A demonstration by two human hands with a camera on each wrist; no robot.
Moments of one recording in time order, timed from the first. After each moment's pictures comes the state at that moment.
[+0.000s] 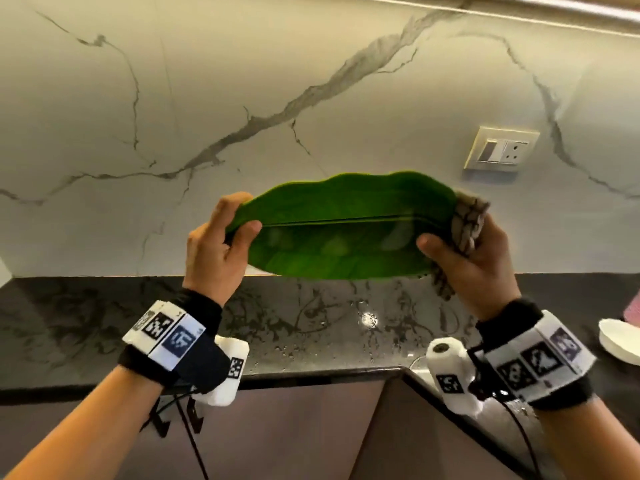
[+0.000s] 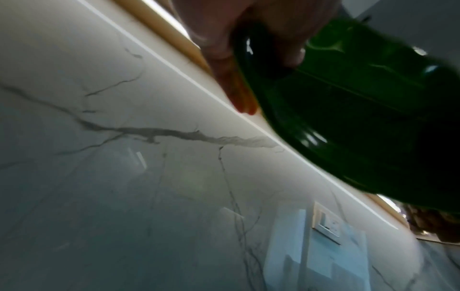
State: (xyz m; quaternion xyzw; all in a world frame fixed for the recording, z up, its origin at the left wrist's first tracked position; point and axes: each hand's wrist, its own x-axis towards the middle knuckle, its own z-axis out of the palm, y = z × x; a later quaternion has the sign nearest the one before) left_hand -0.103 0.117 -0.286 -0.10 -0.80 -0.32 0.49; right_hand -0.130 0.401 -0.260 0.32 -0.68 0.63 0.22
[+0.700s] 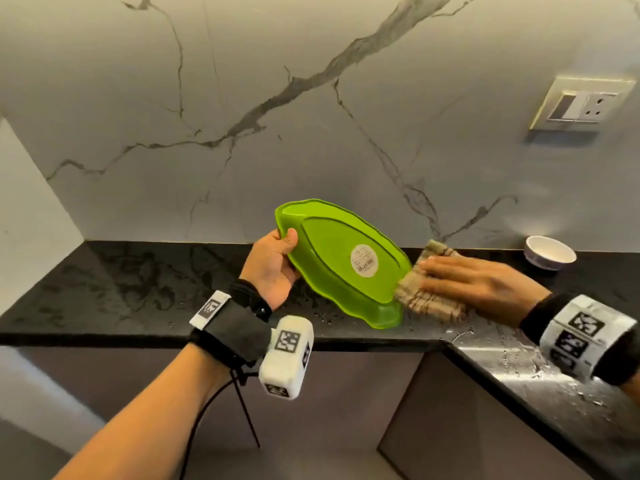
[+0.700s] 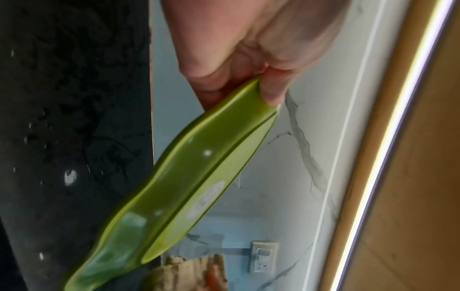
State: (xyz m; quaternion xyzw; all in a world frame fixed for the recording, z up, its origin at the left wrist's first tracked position) left_hand -0.106 0.127 -0.330 0.11 -0.45 -0.88 0.07; right_hand -0.179 0.426 -0.343 0.62 -0.74 0.02 0.27
